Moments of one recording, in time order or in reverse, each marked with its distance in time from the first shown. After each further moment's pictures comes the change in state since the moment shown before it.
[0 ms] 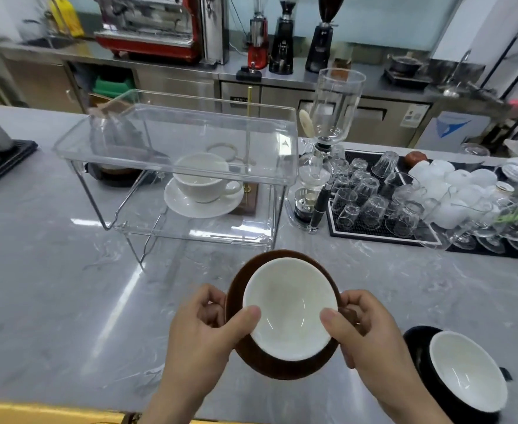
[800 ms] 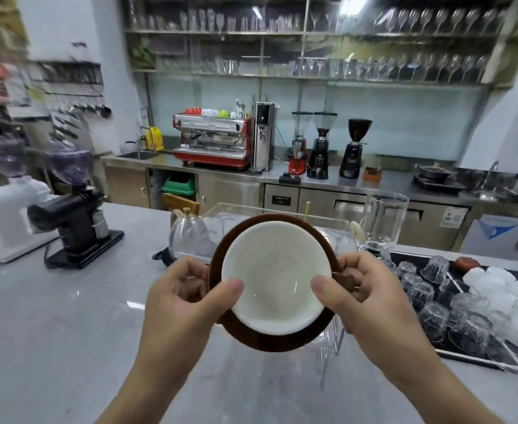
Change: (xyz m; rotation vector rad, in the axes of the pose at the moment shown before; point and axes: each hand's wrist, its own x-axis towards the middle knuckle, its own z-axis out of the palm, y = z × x) left_hand 0.039 0.135 -0.103 -0.119 0.173 0.444; right_hand 0.026 -0.159 0.078 0.073 -0.143 -0.548
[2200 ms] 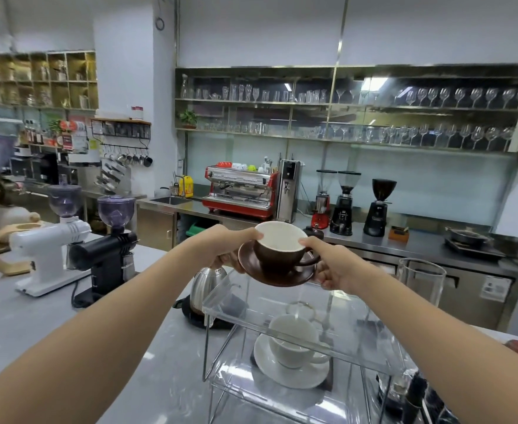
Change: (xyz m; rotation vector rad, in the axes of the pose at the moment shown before) left_hand 0.226 0.026 -0.011 0.644 -0.214 -0.478; right_hand 0.220 0.000 0.038 -0.041 -0.218 0.423
